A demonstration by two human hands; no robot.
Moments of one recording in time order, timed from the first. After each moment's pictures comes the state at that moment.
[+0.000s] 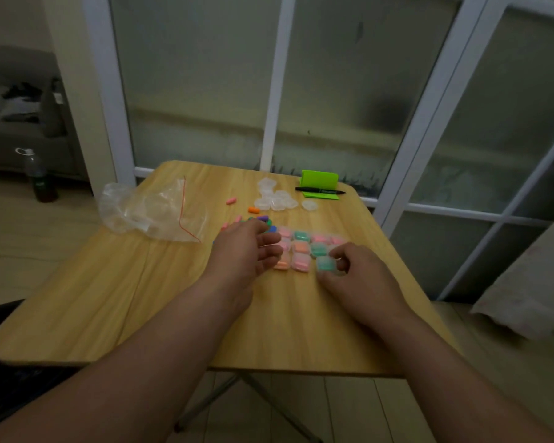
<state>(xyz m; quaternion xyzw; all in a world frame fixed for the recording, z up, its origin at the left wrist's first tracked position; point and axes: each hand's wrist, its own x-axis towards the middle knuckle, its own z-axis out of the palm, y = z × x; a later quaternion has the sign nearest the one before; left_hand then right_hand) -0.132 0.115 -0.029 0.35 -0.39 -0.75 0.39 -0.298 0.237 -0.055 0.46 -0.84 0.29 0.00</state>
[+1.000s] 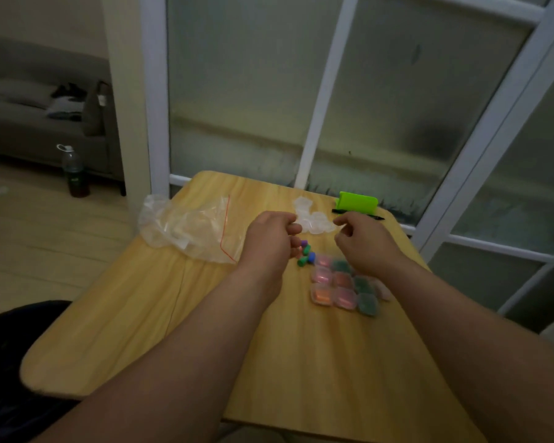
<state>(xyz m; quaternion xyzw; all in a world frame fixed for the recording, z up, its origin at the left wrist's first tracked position) -0.136 0.059 -0.009 0.35 -0.43 -0.70 0.45 -0.333 0.089 -0.019 0.52 -0.82 0.24 0.02</state>
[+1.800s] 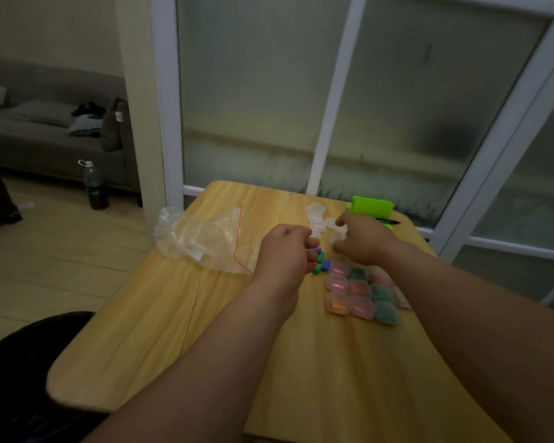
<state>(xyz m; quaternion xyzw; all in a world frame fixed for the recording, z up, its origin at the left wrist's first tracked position) -0.134 0.060 -0.015 0.36 -0.44 -0.71 0.42 -0.339 0.043 -0.014 0.54 -0.83 0.09 0.01</state>
